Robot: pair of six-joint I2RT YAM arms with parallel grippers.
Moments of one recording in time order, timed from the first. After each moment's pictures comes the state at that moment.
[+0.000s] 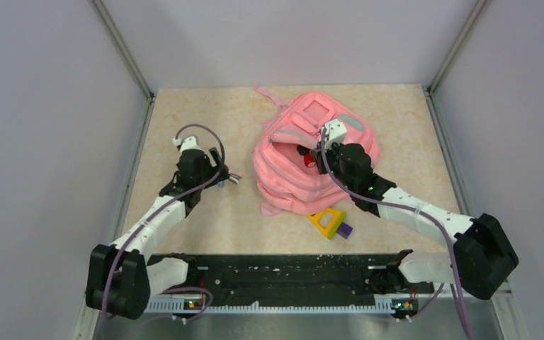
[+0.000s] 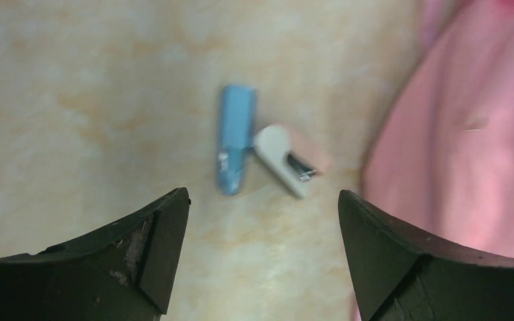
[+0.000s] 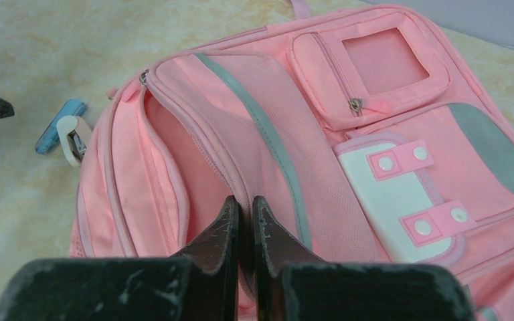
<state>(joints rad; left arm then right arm) -0.31 1.13 0.67 -0.08 -0.14 -0.54 0.69 1.23 0.73 0.28 0.18 0.05</state>
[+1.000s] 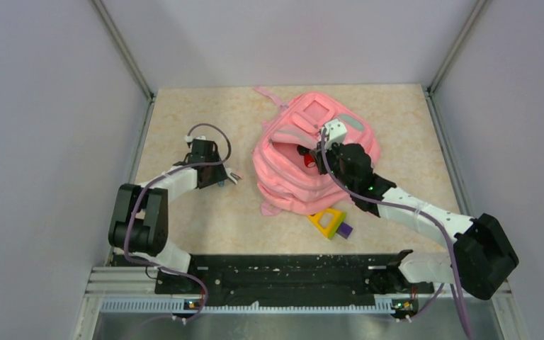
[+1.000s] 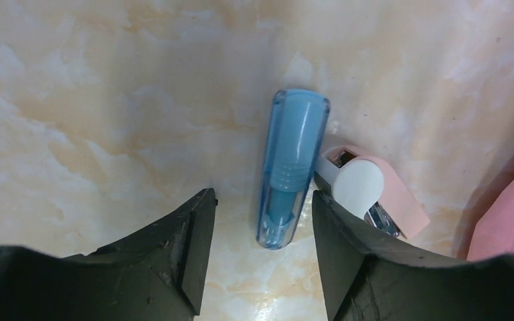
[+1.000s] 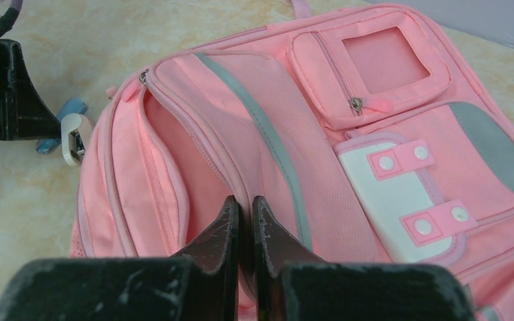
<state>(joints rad) -0.16 1.55 0.79 -0.18 -0.12 -0.51 0.69 1.23 0.73 0.28 0.17 0.05</state>
